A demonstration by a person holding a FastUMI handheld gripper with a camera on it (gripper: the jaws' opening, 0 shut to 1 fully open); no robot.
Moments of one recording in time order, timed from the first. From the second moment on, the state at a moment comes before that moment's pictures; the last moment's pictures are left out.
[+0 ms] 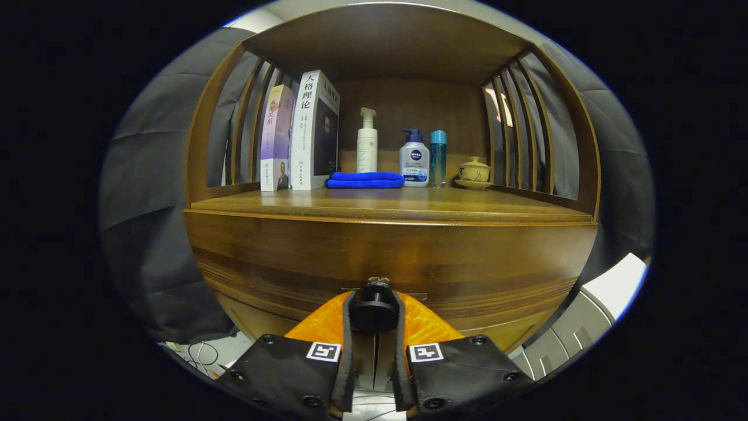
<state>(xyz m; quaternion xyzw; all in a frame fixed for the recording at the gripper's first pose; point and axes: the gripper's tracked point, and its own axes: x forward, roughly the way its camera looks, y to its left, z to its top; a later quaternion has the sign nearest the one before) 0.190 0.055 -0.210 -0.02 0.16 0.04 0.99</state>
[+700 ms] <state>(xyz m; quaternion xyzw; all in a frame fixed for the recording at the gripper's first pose) 0.134 0.052 -0.207 -0.04 0.16 0.04 0.99</state>
